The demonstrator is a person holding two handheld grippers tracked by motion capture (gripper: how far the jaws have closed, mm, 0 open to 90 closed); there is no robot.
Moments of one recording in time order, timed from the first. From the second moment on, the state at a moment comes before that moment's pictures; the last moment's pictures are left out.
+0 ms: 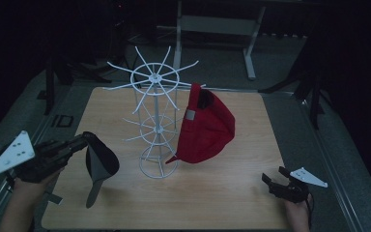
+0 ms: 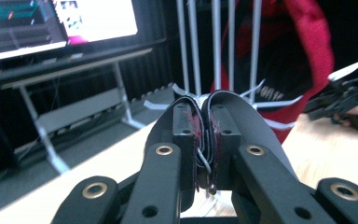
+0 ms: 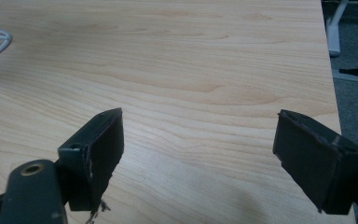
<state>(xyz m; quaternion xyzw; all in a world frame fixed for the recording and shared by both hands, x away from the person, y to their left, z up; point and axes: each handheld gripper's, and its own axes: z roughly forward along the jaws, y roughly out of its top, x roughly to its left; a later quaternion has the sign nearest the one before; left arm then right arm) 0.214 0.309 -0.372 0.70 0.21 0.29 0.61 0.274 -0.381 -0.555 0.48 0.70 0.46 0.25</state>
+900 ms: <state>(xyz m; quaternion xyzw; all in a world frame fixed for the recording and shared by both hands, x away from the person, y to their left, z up) 0.243 0.287 -0.258 0.69 0.16 0.33 0.62 0.274 -0.381 -0.555 0.48 0.71 0.46 0.23</state>
